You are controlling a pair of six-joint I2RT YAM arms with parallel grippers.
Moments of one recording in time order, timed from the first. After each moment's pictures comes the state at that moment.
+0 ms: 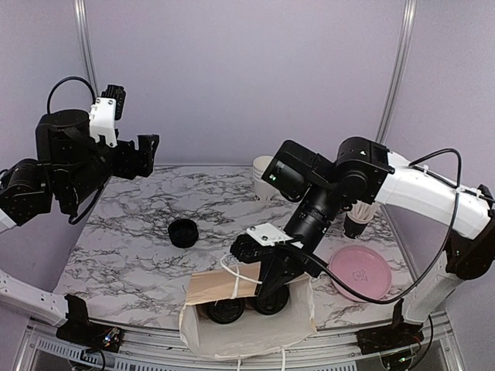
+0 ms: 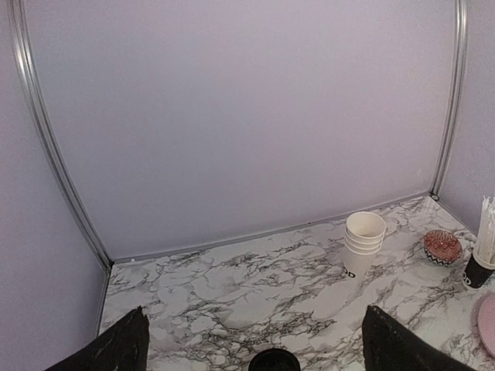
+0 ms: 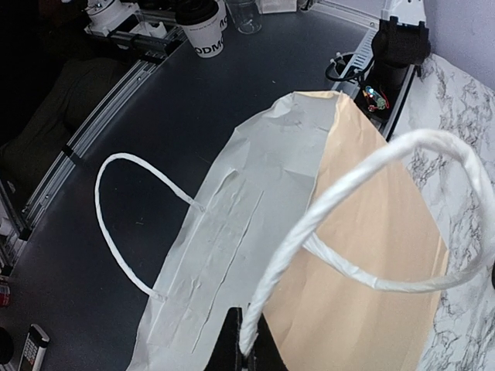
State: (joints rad) left arm -1.11 1.04 1.32 -0.49 -0.91 -0.10; right arm 1.18 1.60 1.71 -1.26 -0.79 -0.77
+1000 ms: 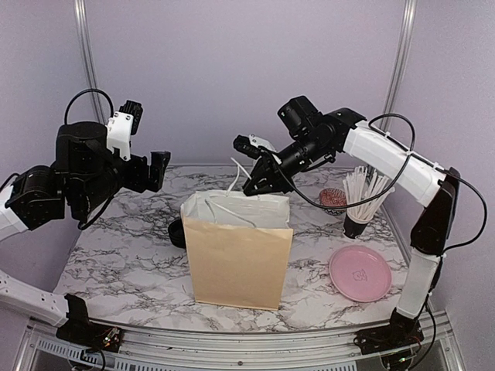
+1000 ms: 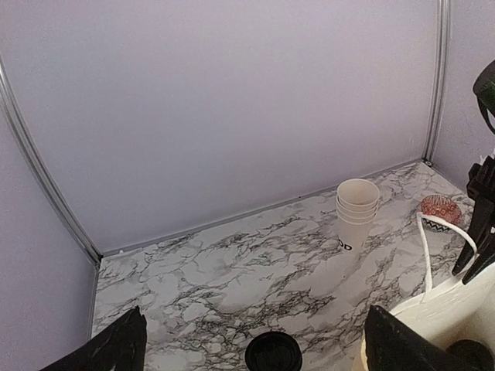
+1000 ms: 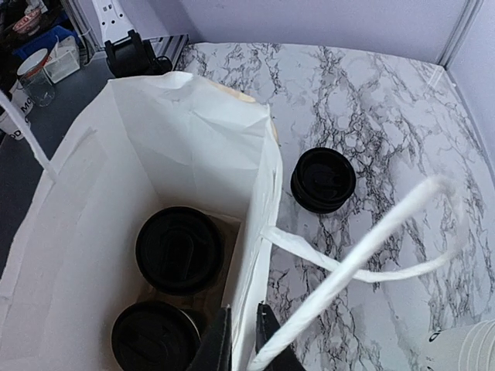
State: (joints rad) left arm -1.07 1.06 1.23 -0.48 -0.81 -0.09; right arm 0.72 1.87 1.98 -1.05 -0.74 -0.66
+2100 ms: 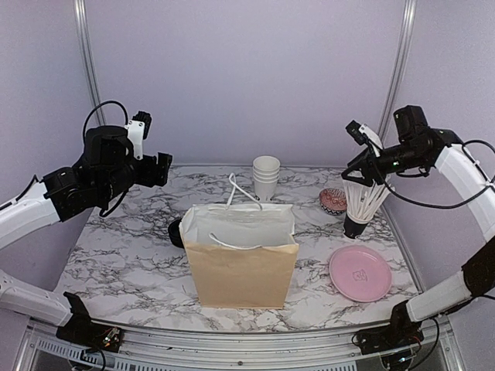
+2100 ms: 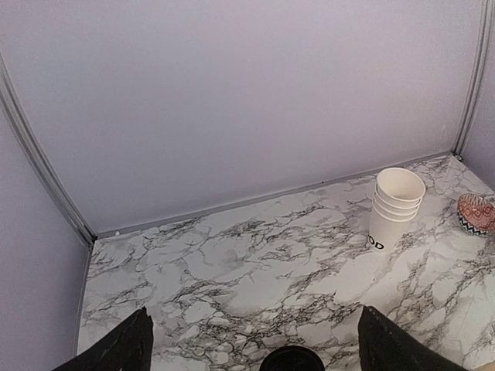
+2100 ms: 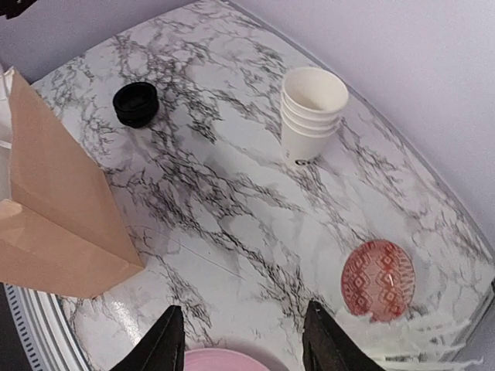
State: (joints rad) left arm -0.78 1.17 1.14 -0.29 -0.56 -0.08; right arm 0.19 1.38 1.53 -1.00 -0.64 -0.58
